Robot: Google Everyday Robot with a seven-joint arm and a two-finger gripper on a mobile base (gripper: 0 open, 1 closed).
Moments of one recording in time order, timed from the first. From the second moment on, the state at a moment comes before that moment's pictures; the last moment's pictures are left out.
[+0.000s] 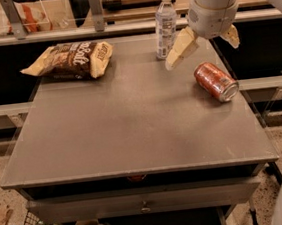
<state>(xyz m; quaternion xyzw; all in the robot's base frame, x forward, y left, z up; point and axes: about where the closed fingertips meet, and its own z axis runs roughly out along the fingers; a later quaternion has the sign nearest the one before) 0.599 -0.190 0.920 -0.12 0.99 -0.01 0.09</state>
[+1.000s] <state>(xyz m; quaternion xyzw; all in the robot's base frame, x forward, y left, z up) 0.599 -0.190 0.920 -0.12 0.99 -0.01 0.09</state>
